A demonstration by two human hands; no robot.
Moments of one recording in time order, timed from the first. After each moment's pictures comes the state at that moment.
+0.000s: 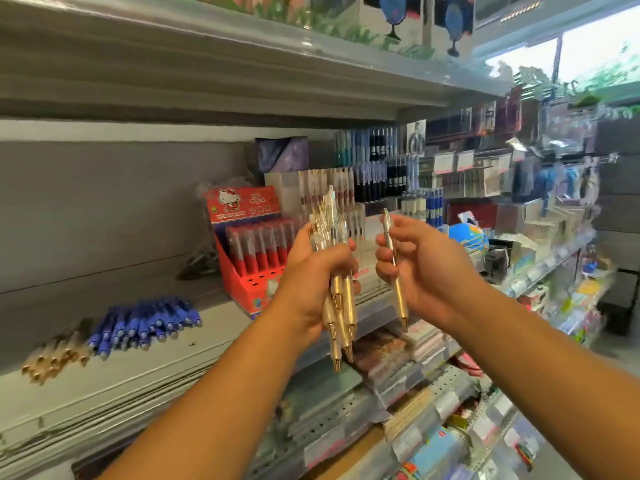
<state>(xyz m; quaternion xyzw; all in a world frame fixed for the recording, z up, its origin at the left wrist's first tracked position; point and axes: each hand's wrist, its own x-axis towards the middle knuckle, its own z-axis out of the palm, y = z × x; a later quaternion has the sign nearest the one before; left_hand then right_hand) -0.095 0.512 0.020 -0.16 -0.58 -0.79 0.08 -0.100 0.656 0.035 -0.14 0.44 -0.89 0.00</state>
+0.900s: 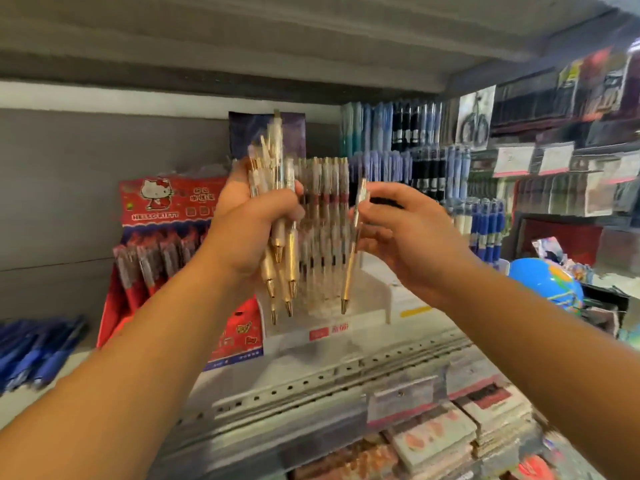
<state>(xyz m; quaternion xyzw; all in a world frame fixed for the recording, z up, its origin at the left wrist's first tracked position) -0.285 0.542 0.060 -0.11 -0.62 -0.72 0.29 -0.354 0.714 0.049 -0.31 0.55 -0.77 0.00</state>
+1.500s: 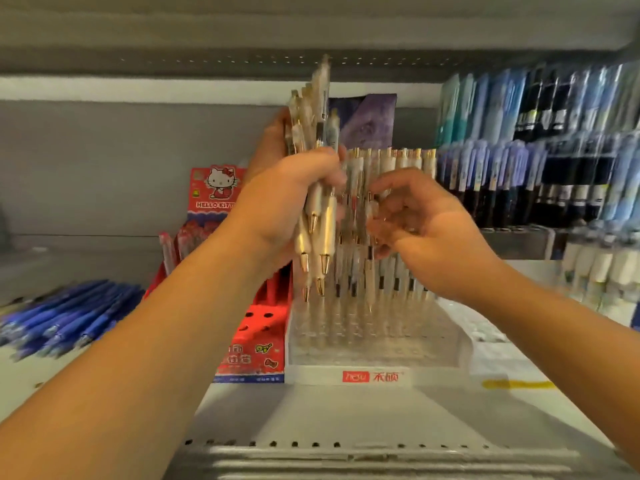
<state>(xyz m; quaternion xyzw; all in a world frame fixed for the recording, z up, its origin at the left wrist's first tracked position) -0.330 0.530 0.084 -0.04 -0.64 -0.66 0.38 -0.457 0.662 0.047 -0.57 0.60 -0.55 -0.08</state>
